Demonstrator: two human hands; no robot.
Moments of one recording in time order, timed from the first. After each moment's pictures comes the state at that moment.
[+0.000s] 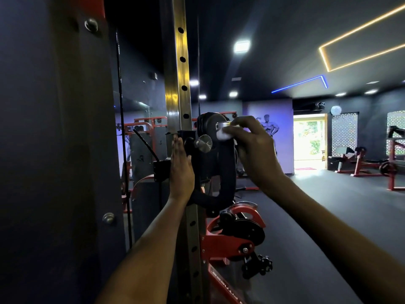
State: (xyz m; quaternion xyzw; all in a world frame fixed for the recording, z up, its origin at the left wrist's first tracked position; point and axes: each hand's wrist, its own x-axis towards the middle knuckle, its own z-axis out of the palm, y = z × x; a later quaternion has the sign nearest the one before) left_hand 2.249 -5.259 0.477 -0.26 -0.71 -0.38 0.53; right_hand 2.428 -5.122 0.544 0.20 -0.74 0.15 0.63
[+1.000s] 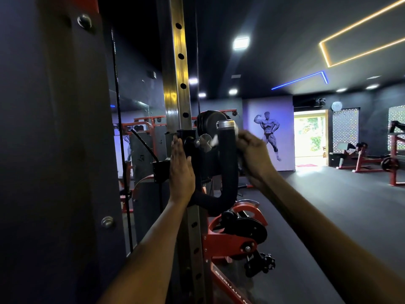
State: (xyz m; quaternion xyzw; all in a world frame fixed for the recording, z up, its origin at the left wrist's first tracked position) left_hand 2.245 -5.261 0.473 -0.27 -0.69 -0.40 0.53; right_hand 2.375 -5.111 0.541 0.21 -0.58 0.71 0.33
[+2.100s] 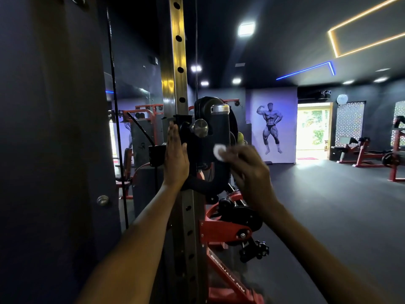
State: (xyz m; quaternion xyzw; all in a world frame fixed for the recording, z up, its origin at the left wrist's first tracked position) left_hand 2.251 -5.265 0.472 -0.27 -0.70 -0.39 0.53; right_hand 2.407 -5.107 0.466 0.26 -0.70 0.14 0.64
